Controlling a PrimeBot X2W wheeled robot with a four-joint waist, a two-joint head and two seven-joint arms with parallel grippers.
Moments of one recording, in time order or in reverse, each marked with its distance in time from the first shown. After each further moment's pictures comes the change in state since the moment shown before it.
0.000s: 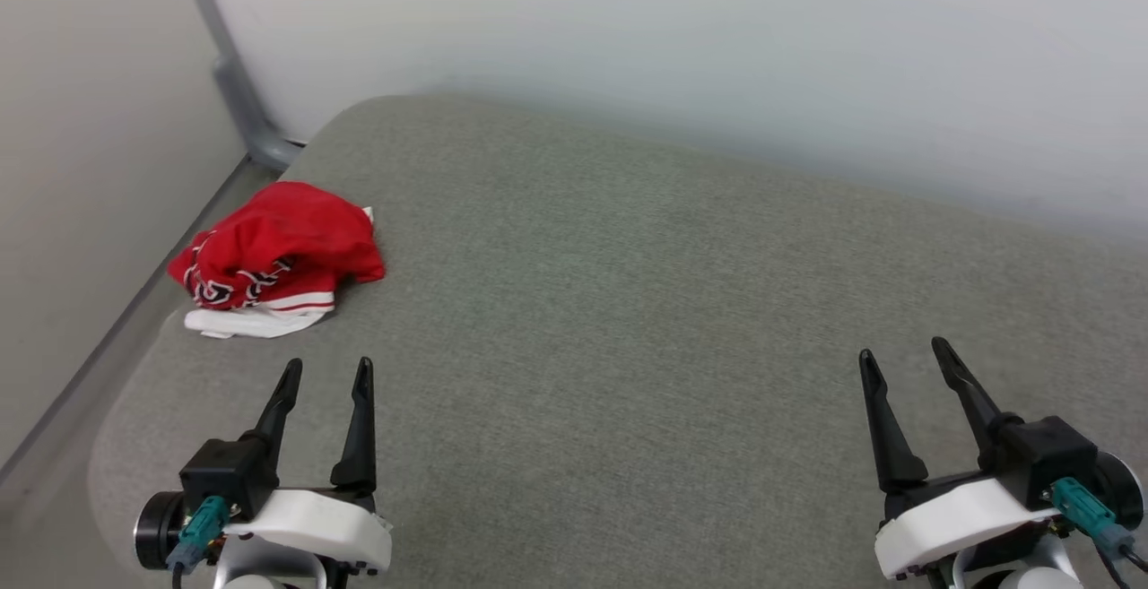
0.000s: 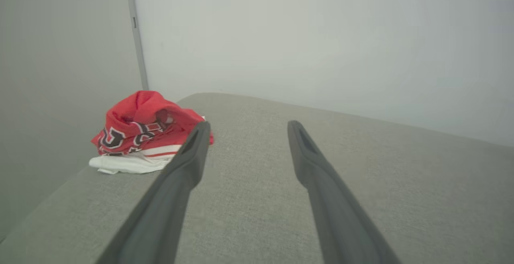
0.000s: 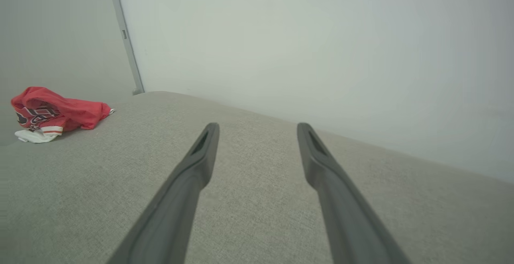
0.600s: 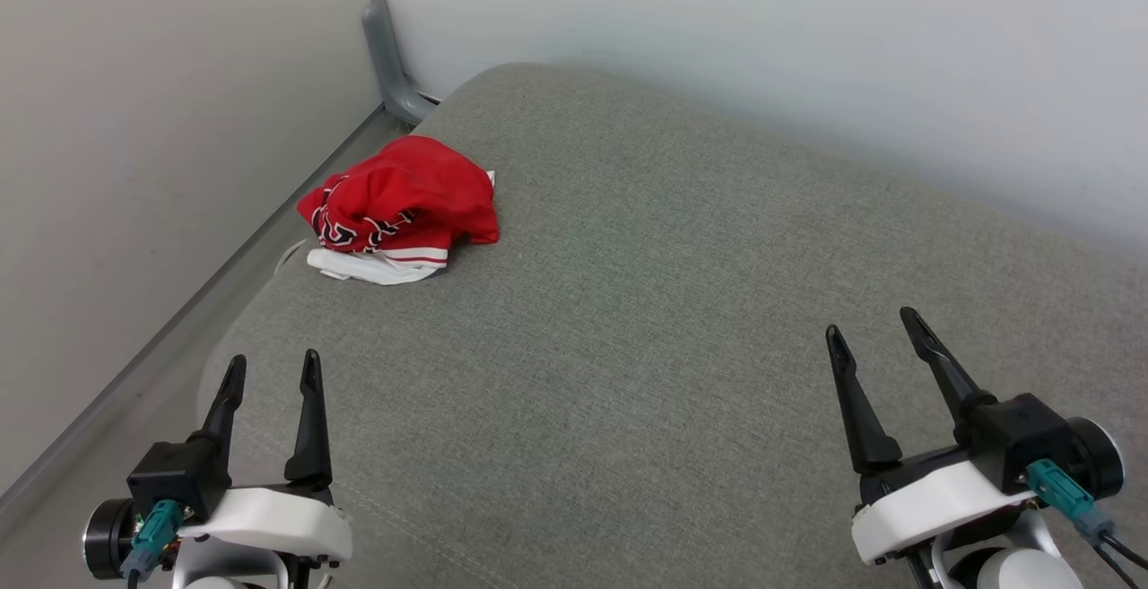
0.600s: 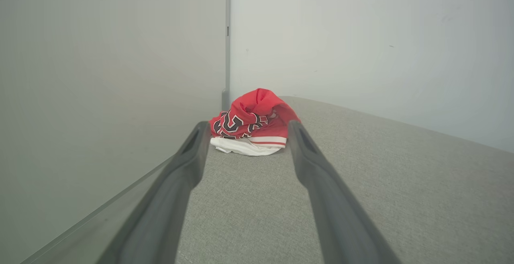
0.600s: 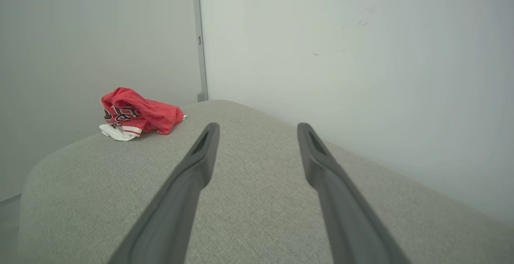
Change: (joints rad) left arm 0.004 -0.002 0.096 -0.030 0.028 0.000 0.000; right arm -0.025 0.001 0.063 -0.075 -0.022 0.000 0.041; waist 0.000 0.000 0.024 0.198
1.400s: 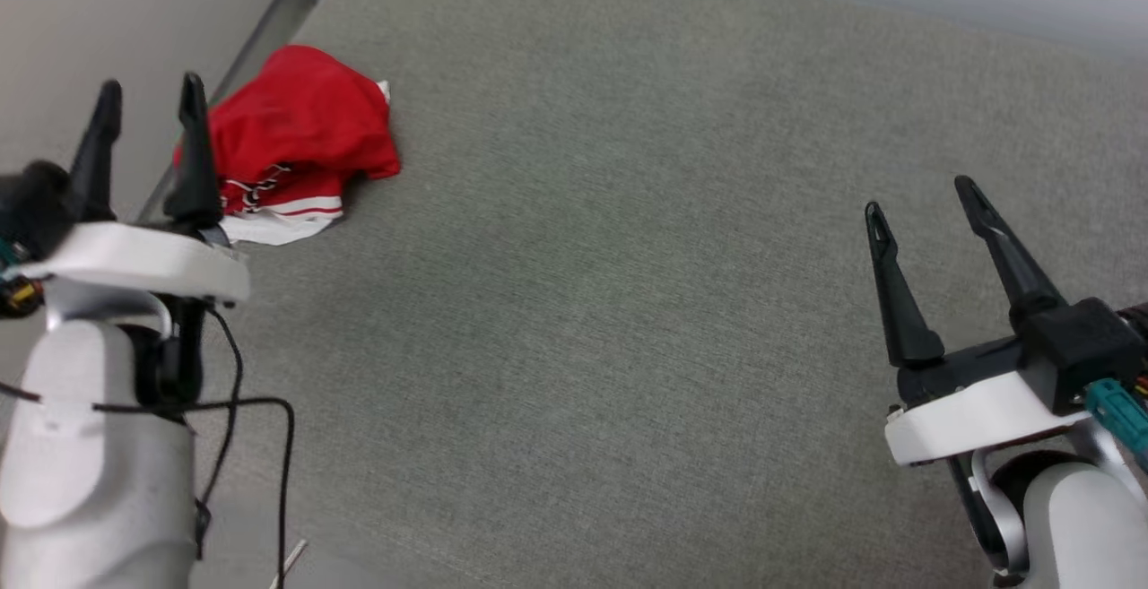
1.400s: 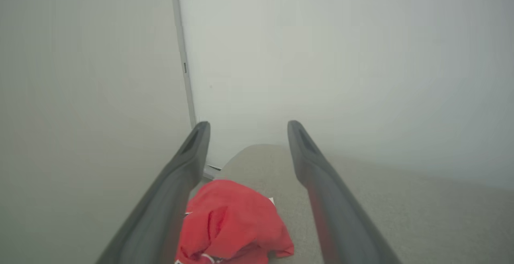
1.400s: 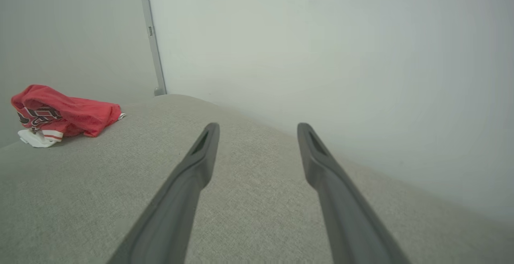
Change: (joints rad) left arm -0.458 0.165 -0.018 0.163 -0.188 0.000 0.019; right arm -0.136 -0.015 -0.015 -0.146 -0.083 0.000 0.075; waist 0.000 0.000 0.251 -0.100
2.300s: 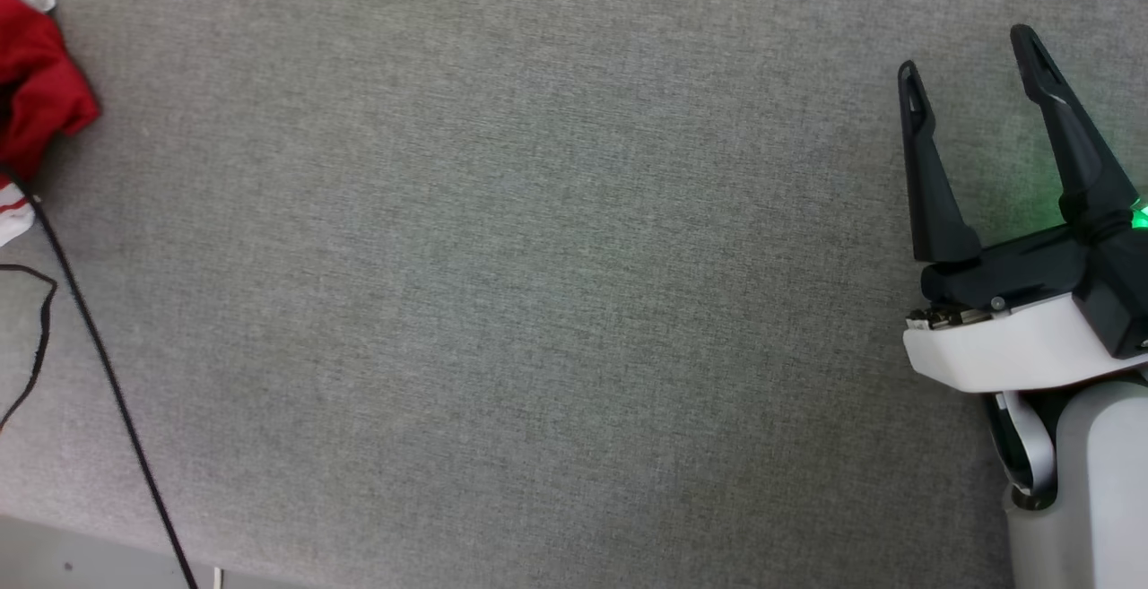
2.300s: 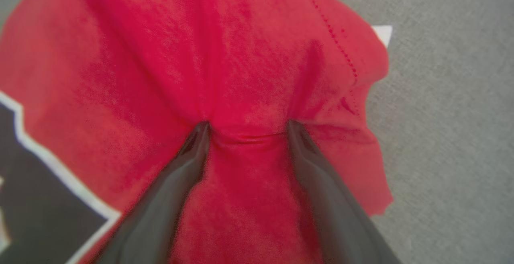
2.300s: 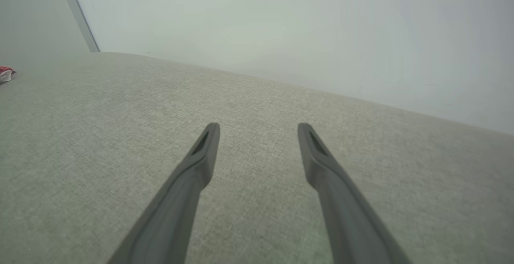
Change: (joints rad) left arm -0.454 0.333 0.019 0.513 -0.368 0.053 0.994; right arm -0.176 -0.017 0.018 -0.090 -0.025 0.000 -0.010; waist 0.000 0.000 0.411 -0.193
